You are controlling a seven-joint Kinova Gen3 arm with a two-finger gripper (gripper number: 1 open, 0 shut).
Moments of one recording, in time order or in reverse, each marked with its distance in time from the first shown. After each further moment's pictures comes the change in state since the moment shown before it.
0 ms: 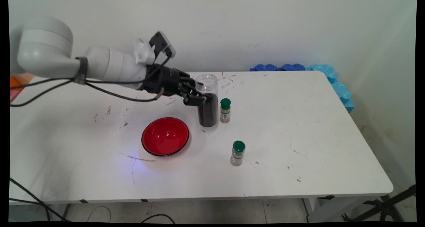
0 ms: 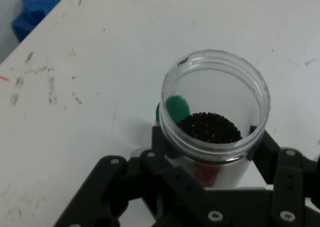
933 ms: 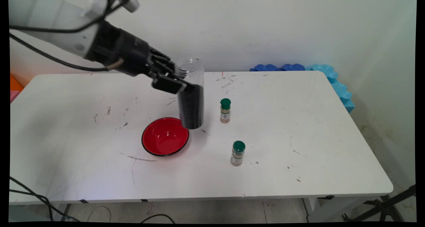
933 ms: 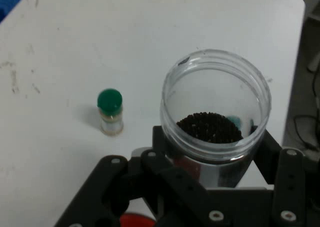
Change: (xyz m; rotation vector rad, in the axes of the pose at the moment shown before) arm 0.063 0.027 -0.122 -0.108 -0.076 -0.021
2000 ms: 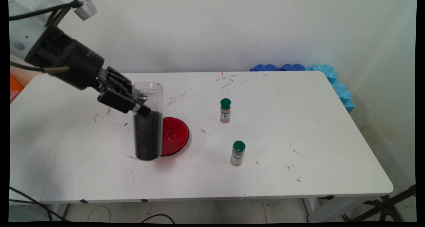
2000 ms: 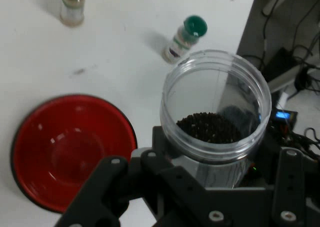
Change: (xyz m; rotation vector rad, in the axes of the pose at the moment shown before) arm -0.041 -0.022 -0.054 -0.125 -0.192 -0.165
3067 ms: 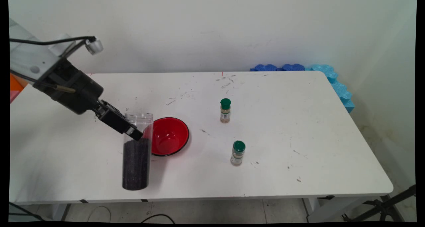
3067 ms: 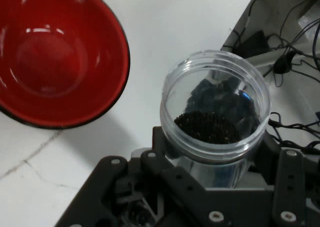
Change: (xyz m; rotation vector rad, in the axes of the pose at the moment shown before) arm -0.040 -0.039 0.035 -0.081 -0.138 -0.331
